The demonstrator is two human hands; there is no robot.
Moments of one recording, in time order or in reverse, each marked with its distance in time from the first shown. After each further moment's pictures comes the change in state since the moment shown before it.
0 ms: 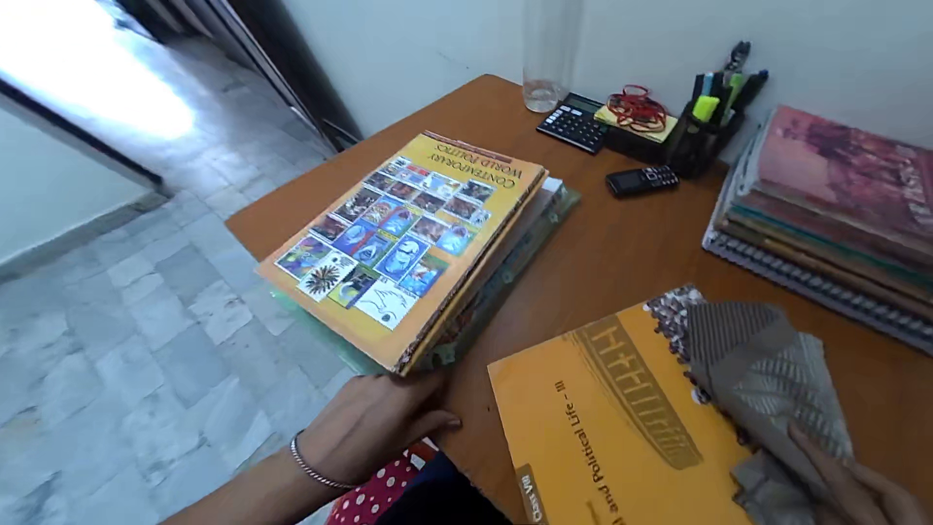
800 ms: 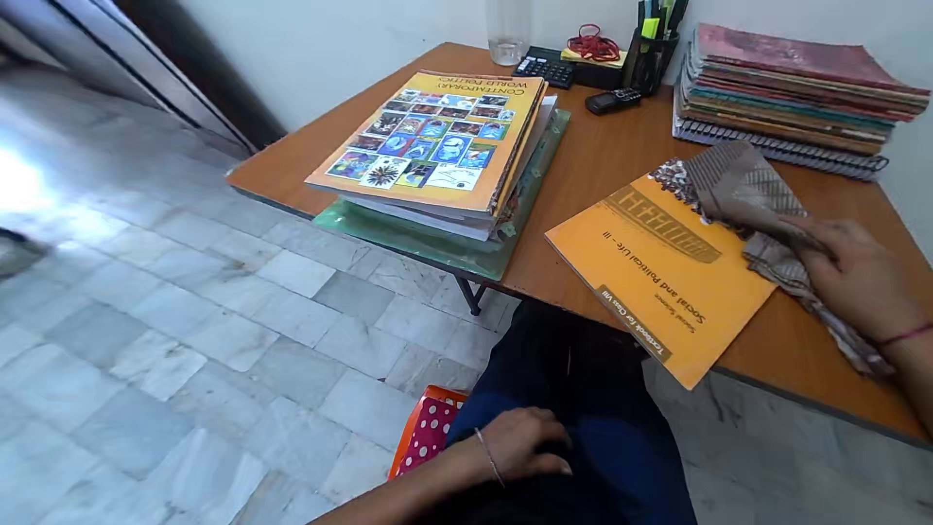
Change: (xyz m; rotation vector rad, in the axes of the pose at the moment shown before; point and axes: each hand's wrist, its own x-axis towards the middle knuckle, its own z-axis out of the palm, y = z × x) left_hand -0.093 0.005 0.162 -0.572 -0.712 0.439; right_hand 0.005 -0.007 -0.004 -0.106 0.049 0.009
